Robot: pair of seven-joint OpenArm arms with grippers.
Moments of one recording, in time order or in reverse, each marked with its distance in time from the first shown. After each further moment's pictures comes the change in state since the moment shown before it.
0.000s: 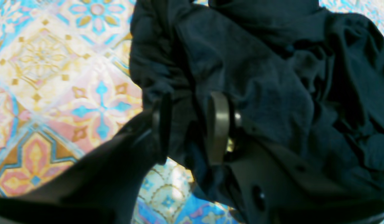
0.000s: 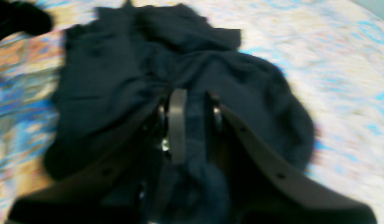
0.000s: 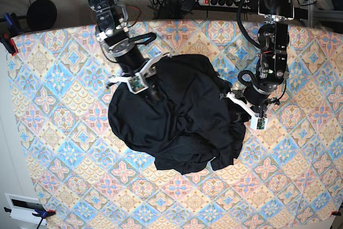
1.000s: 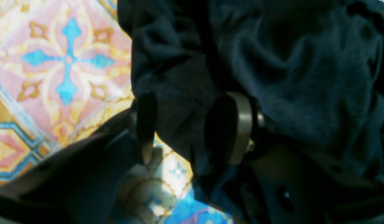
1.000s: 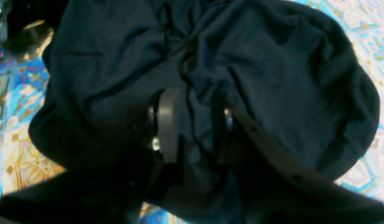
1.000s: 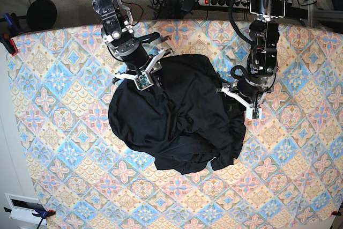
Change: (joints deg) left arm 0.8 3.7 0.0 -10.1 -0.2 0.7 -8.3; right arm 1.9 0.0 -1.0 -8.8 -0.1 -0.1 0.0
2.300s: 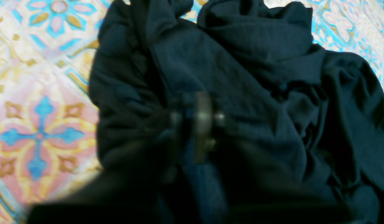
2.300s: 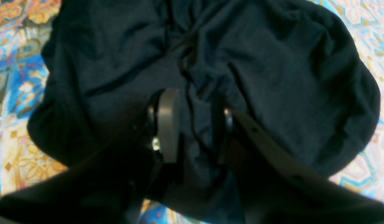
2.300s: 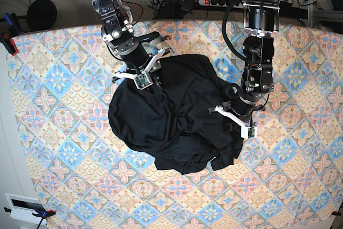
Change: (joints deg) left arm -8.4 3.0 0.0 -3.2 0.0 -0.4 0.3; right arm -0.3 0.0 0.0 0.0 0.0 0.0 0.0
